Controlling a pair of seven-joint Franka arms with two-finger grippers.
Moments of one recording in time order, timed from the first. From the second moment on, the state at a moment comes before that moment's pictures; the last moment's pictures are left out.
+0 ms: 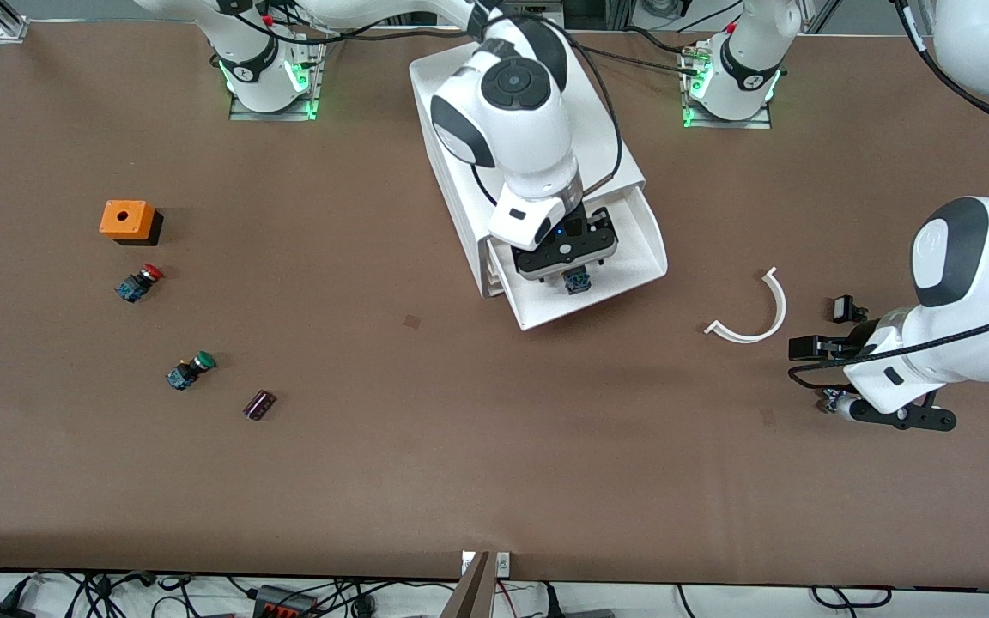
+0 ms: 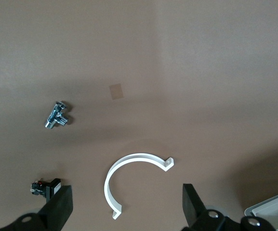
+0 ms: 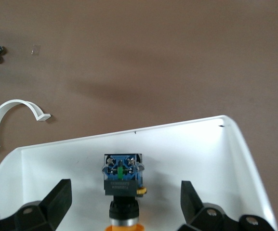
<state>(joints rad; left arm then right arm) 0.13 0.58 -0.25 -1.25 0.10 1.67 -0.02 0.88 0.79 -0.05 -0.94 0.06 2.04 0.61</state>
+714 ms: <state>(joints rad) 0.03 0.58 -0.27 -1.24 0.03 1.68 -0.41 0.66 0.70 -0.08 -0.85 0.06 1.74 0.51</state>
